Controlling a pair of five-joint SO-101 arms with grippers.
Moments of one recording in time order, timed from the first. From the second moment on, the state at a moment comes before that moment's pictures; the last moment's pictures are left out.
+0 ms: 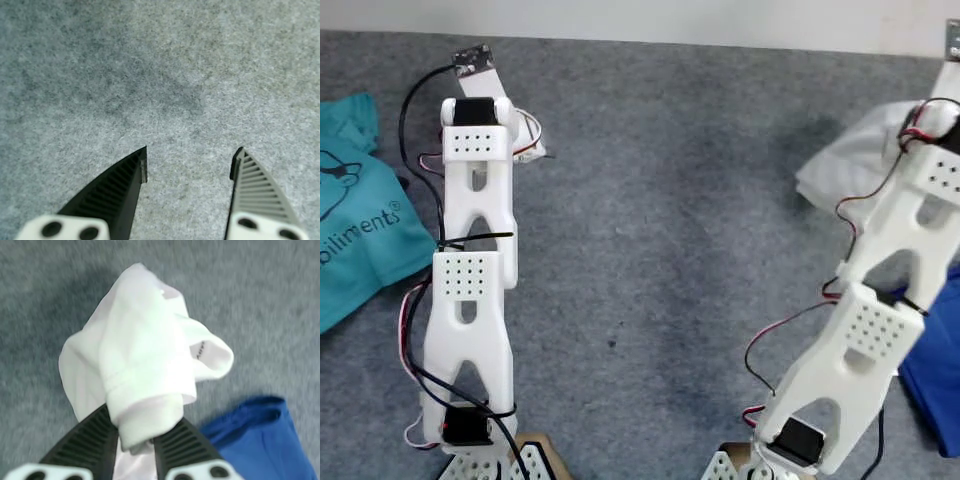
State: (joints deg) left arm -8.6 68.4 -82.6 92.9 19.9; right arm 22.5 38.3 -74.9 100.4 15.5
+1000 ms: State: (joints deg) left arm -8.4 68.4 -82.6 92.9 19.6; right arm 55.3 4.7 -19.6 84.5 30.5
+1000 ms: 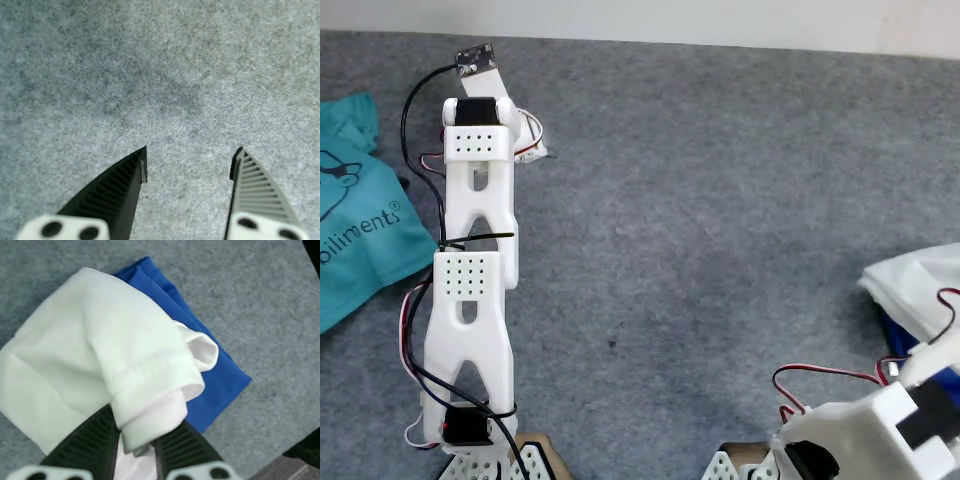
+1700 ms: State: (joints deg) left arm -8.4 68.4 -82.6 92.8 19.6; right arm 68.8 4.7 -4.4 73.9 45.1
